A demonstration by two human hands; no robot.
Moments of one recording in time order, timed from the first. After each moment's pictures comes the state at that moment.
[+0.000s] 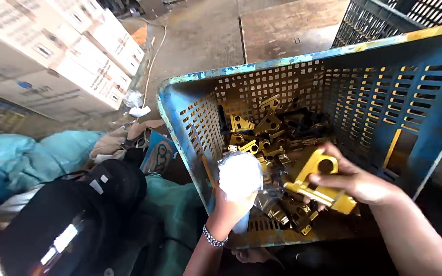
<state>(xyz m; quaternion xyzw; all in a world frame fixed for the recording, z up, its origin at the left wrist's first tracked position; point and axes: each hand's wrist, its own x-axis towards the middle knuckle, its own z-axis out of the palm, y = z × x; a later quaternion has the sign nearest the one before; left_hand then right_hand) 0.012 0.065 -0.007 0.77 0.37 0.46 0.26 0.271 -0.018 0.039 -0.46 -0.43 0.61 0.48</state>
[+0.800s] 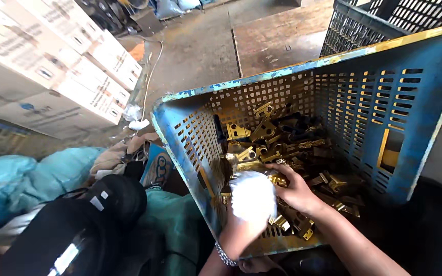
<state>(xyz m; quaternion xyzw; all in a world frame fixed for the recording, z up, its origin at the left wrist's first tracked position) 0.020 0.040 -0.006 0.84 0.36 0.33 0.24 0.195 0.010 -0.011 -0.62 -0.44 0.44 0.49</state>
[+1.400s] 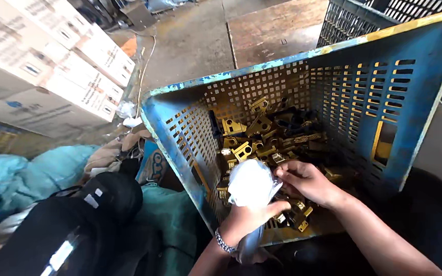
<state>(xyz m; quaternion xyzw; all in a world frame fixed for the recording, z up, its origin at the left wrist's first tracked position) 0.038 0.037 0.000 0.72 0.33 0.36 0.50 0.225 -0.010 0.014 -0.58 -0.45 0.50 0.46</state>
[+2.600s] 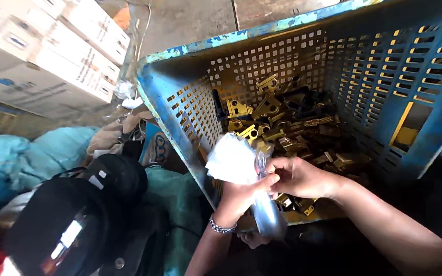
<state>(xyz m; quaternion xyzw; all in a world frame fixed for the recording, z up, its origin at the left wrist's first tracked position) 0.022 0.053 0.015 0.55 0.40 0.40 0.62 0.201 0.009 0.015 -0.43 -0.52 0.59 0.44</state>
